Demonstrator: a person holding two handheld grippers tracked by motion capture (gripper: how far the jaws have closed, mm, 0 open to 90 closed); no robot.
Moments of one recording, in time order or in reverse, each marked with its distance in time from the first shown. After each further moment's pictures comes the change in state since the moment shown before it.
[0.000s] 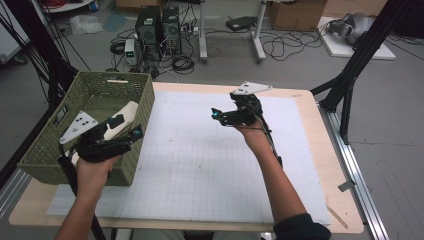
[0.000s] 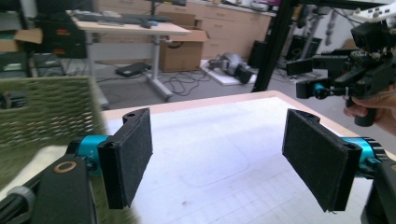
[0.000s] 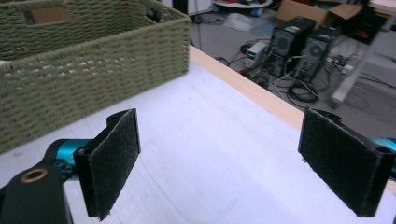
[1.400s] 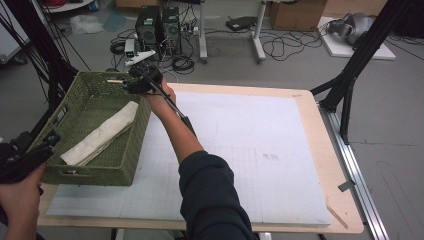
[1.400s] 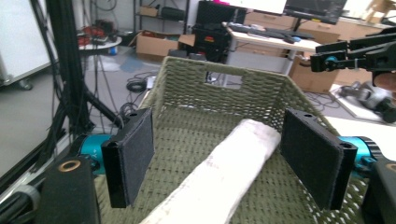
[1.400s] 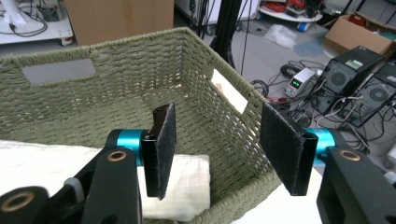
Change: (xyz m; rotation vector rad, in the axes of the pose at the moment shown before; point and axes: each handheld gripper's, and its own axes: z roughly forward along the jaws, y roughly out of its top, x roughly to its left) left arm 0.095 -0.018 -0.126 -0.064 0.569 -0.086; right arm 0.118 0.131 0.223 0.031 0.130 -0.152
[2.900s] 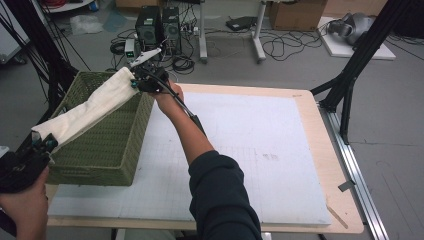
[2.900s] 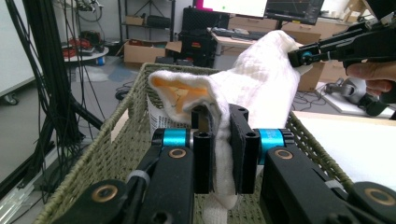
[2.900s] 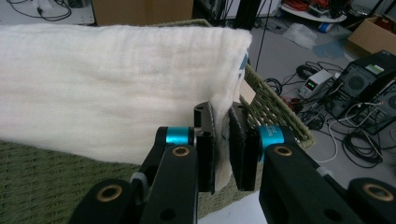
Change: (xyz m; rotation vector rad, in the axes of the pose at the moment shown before) left arm -0.020 -0.003 -0.019 -0.023 -0.035 0.036; right arm -0.008 -0.001 -0.017 0.032 0.077 -0.056
